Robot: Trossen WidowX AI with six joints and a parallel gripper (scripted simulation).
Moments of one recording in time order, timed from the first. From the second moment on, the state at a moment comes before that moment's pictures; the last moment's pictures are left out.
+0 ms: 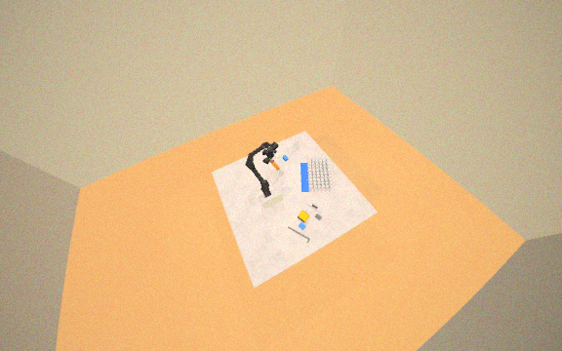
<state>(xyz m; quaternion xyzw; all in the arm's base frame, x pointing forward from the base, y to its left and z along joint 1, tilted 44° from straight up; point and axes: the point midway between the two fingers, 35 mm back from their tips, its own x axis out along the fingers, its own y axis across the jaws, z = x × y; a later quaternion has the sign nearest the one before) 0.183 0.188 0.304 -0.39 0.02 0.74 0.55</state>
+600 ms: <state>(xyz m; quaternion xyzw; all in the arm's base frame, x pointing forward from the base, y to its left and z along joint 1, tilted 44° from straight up) 0.149 0.210 0.338 -0.47 -0.24 0.74 0.42</state>
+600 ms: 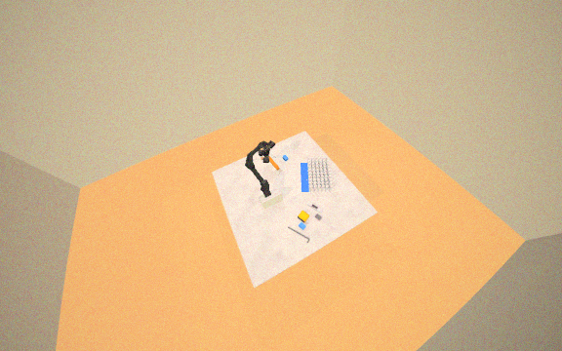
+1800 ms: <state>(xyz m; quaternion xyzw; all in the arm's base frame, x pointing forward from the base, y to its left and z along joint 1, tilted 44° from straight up) 0.135 0.227 0.350 -0.50 -0.37 0.70 0.35</state>
